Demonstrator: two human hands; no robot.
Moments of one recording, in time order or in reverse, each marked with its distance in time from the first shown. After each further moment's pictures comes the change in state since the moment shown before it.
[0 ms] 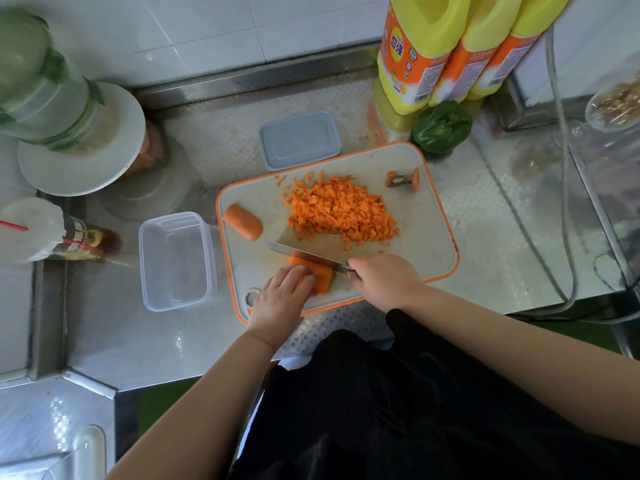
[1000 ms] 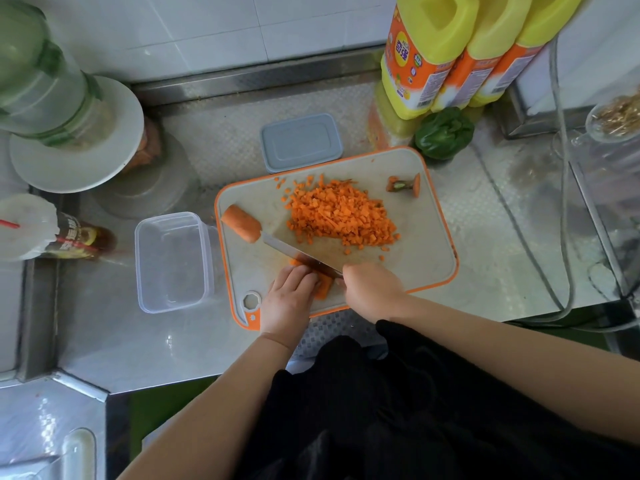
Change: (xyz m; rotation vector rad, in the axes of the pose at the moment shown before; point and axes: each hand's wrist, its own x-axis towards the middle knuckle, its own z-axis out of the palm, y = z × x) left_hand 0.009 0.015 0.017 -0.100 0.156 -0.176; right_hand 0.010 -0.022 0.007 0.065 -0.105 0.166
